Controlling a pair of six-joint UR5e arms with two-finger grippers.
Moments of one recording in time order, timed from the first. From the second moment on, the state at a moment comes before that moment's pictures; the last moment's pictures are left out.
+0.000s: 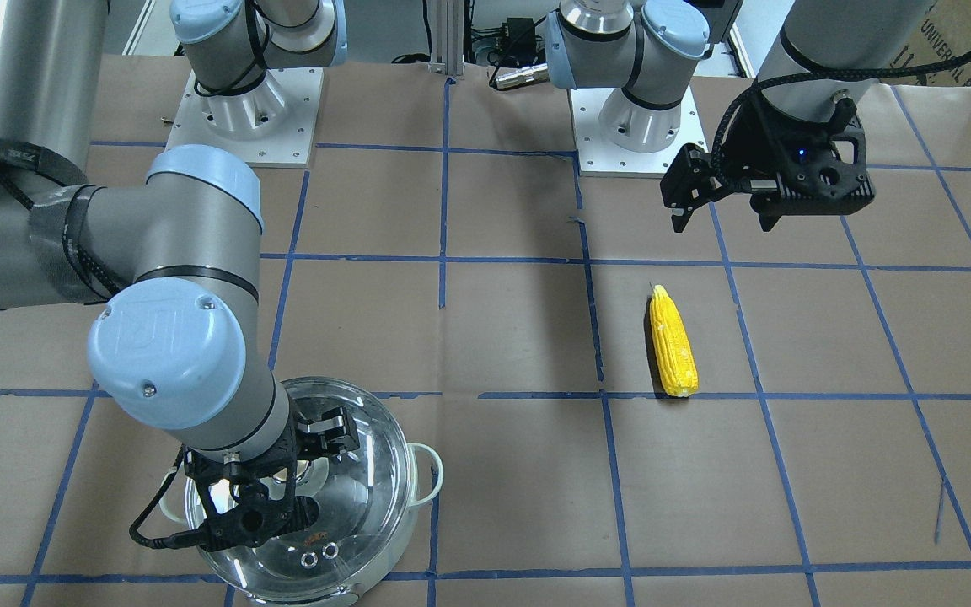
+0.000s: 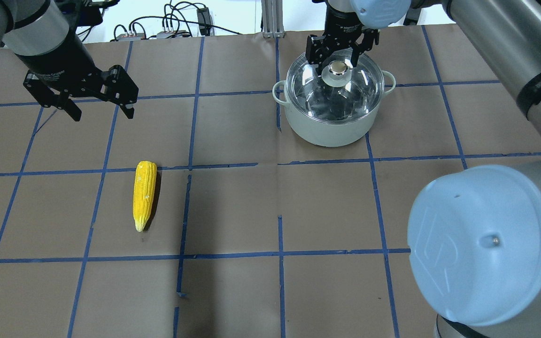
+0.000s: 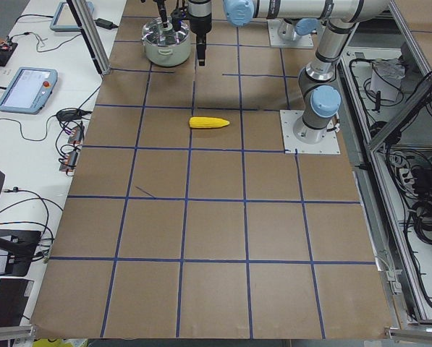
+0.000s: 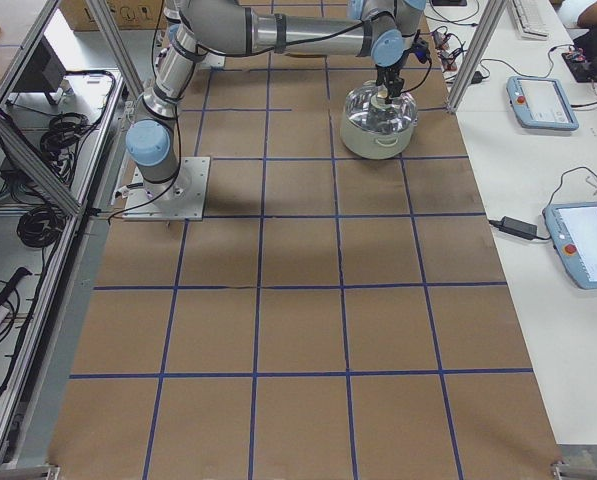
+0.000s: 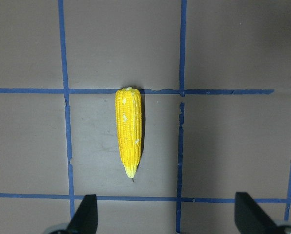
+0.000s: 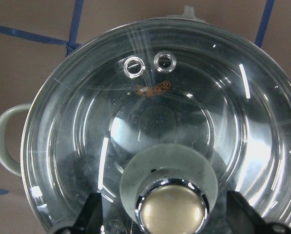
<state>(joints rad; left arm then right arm) -1.50 -1.58 -1.55 -1.60 1.60 0.06 1.70 -0.95 1.08 -1.67 -1.56 -0.11</state>
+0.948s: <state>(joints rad) -1.49 -1.58 -1.55 -1.60 1.60 0.06 1.69 -1.01 1.06 -1.55 -1.58 -0.11</state>
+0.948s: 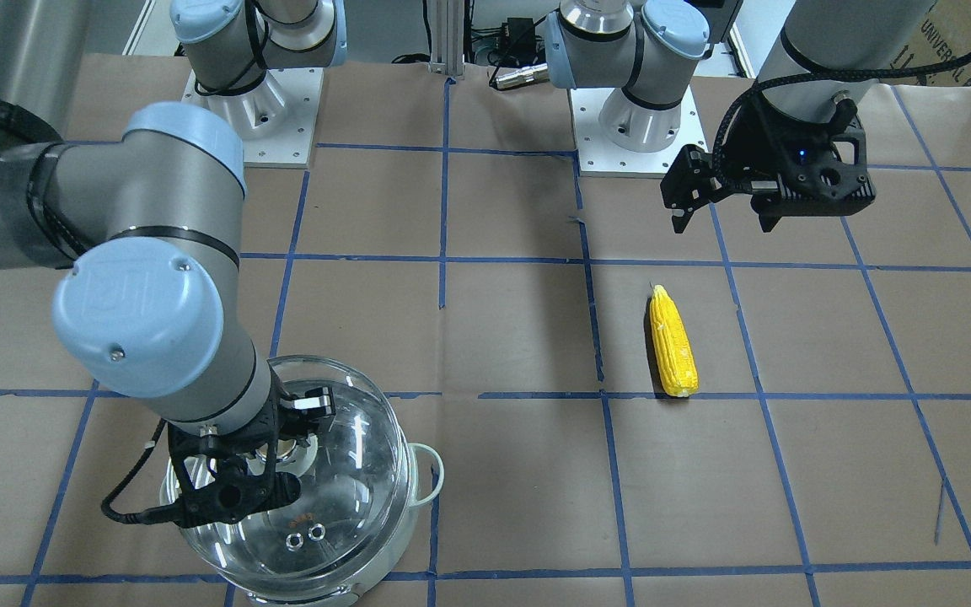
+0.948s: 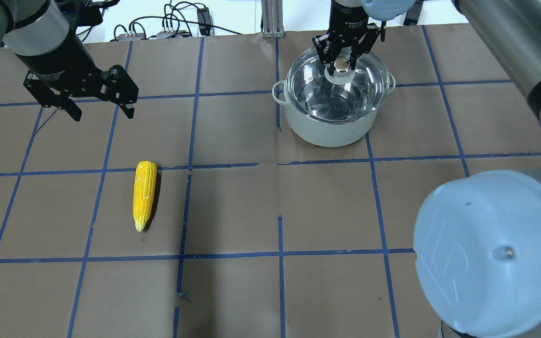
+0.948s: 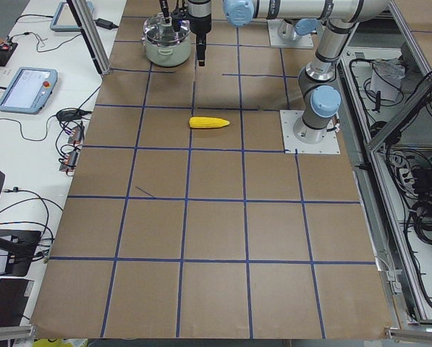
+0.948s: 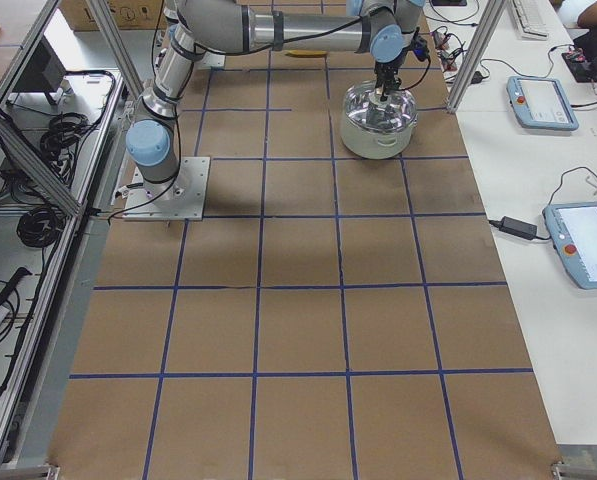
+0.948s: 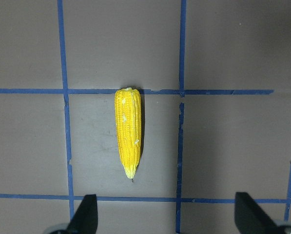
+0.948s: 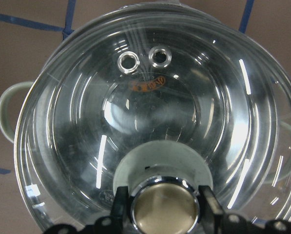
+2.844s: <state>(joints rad) -1.36 -1.83 -2.00 -0.95 1.55 0.33 1.60 -1.33 1.24 -1.36 -1.58 -0.20</state>
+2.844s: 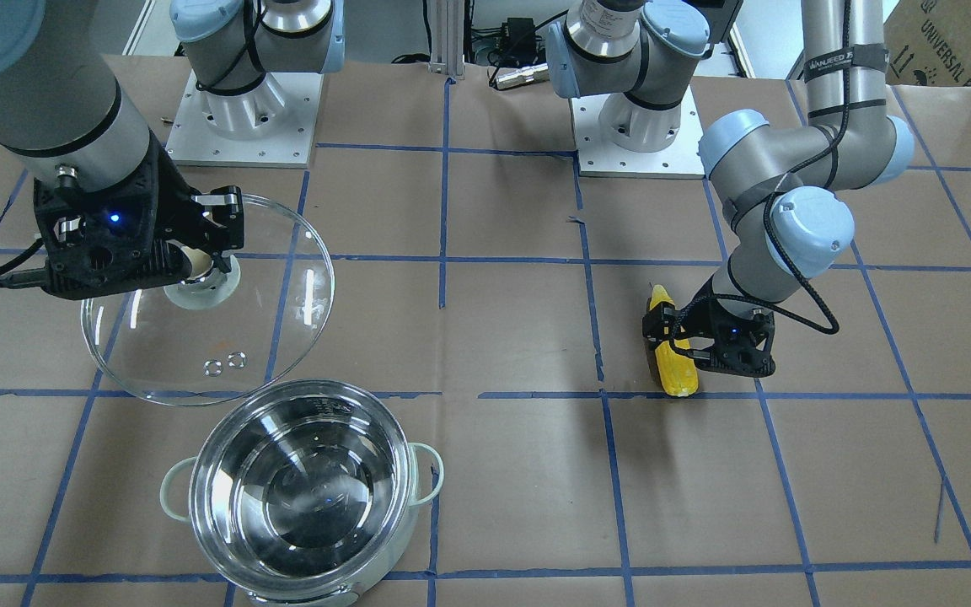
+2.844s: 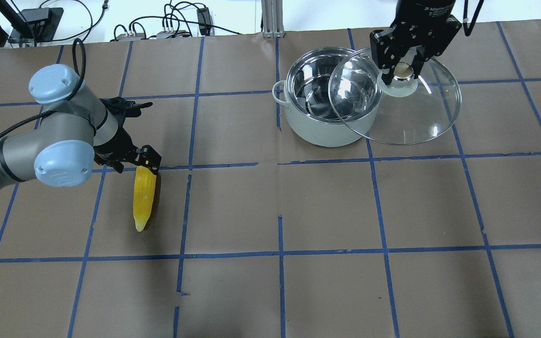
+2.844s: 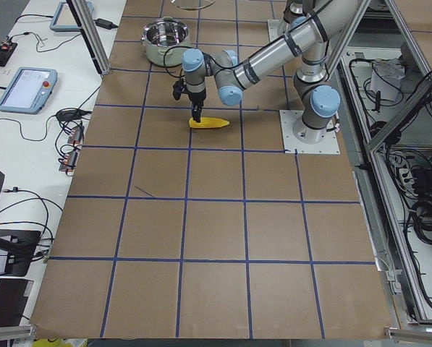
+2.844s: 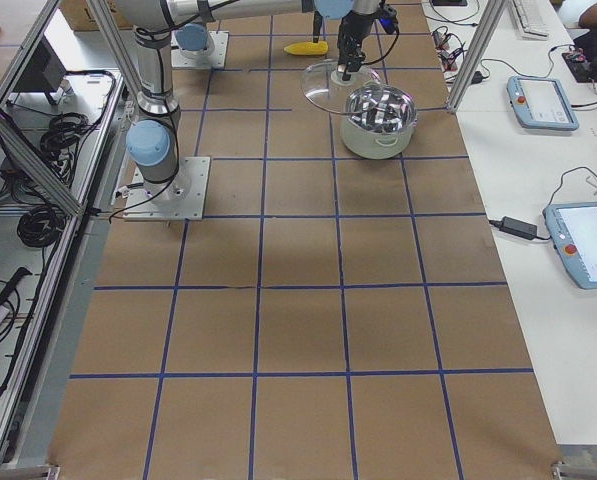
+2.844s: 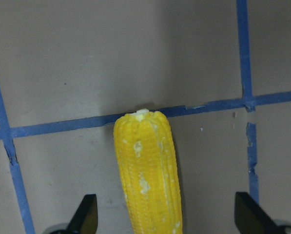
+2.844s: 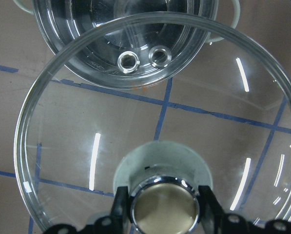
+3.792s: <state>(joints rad) -1.42 -1.88 -1.94 -0.93 1.58 0.22 1.60 -1.42 1.37 -1.36 -1.58 -0.20</state>
